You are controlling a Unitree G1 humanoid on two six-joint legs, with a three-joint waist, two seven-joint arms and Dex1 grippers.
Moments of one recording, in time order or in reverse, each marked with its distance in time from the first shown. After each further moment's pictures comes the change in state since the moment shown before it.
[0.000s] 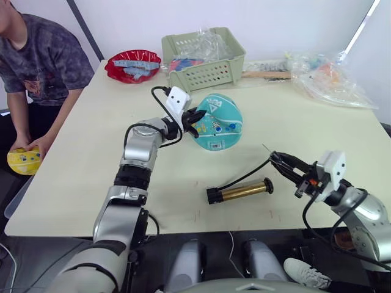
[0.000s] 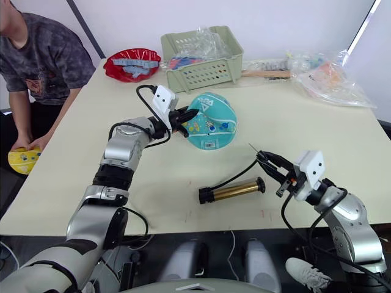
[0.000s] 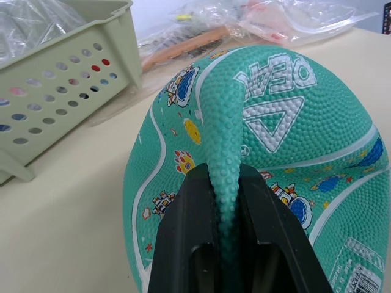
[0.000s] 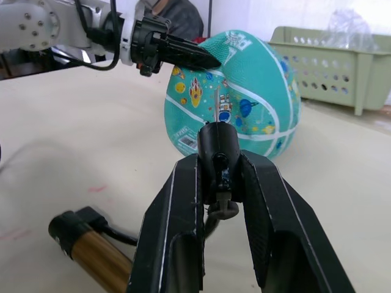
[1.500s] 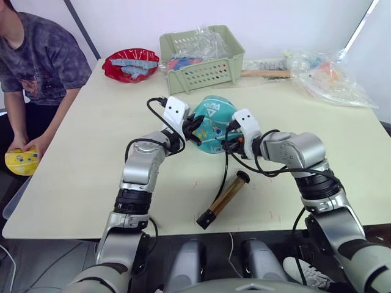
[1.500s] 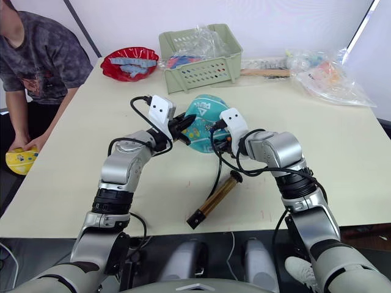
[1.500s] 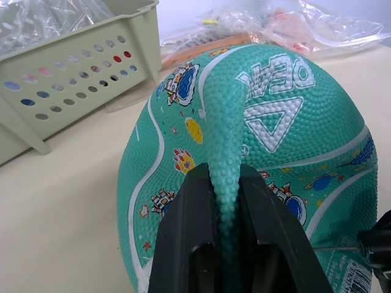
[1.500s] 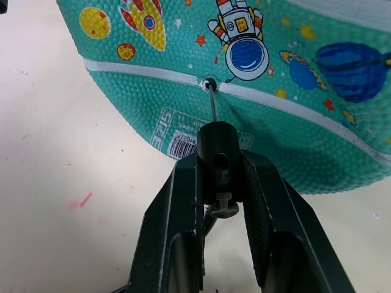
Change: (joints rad) left arm 0.183 -0.050 0.016 -0.327 -0.019 0.155 0.150; right arm -0.792 0.294 0.272 0.446 -0.106 0.934 -0.316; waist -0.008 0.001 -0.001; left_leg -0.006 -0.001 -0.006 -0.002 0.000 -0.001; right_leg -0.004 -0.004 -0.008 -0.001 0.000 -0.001
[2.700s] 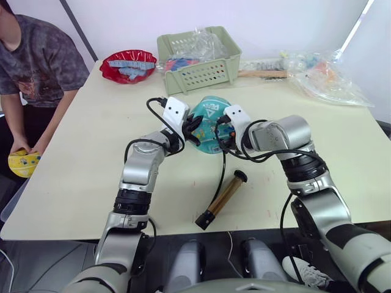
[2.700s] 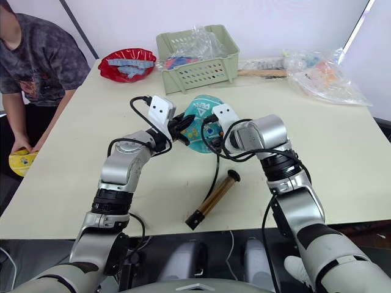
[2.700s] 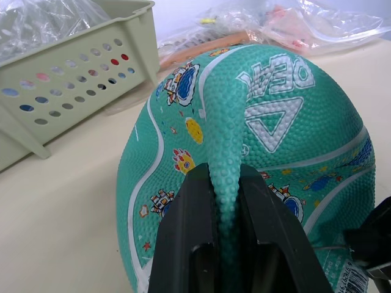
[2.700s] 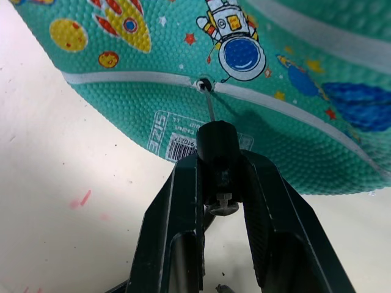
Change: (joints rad) left arm 0.005 -0.006 -0.002 0.001 0.018 -0.005 0.000; right arm -0.195 0.114 -0.041 0.214 -0.059 0.165 -0.070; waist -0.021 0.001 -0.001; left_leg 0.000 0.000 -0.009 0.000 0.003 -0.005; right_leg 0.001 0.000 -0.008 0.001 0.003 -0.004
